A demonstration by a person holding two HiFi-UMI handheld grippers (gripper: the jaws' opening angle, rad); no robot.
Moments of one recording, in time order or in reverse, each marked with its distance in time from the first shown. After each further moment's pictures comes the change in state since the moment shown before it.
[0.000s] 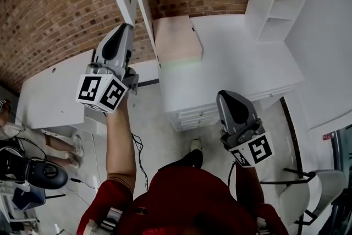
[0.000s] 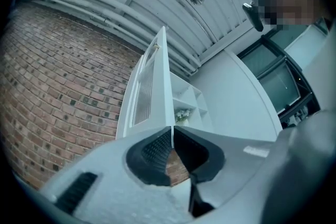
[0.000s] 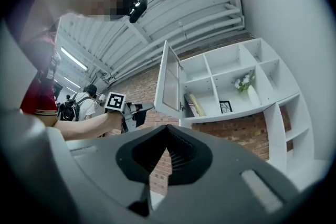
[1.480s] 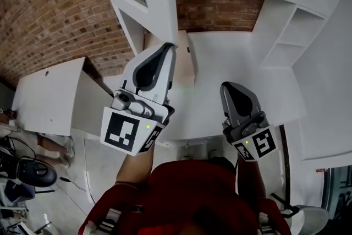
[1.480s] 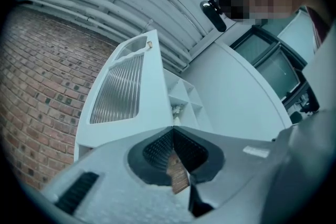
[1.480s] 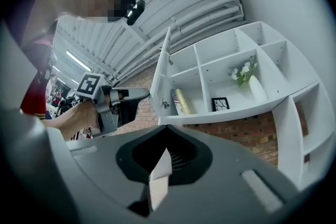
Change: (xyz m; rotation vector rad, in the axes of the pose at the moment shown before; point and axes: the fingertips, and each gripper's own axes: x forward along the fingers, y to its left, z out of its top) left arm 0.162 -0.089 -0.060 0.098 -0.010 -0.031; right arm 0.109 -0.194 -0.034 -0.005 -0.017 0.097
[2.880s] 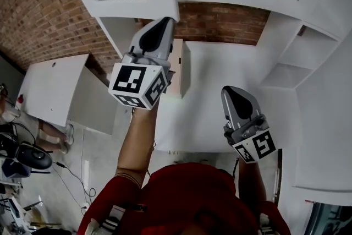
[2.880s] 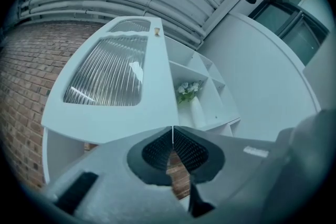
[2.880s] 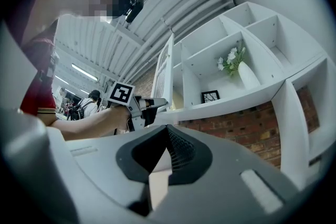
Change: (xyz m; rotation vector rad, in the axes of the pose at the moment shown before) left arm 0.158 0.031 -0.077 0.029 0.141 0.204; right arm -0.012 -0.130 -0.017 0.083 0.009 0.126
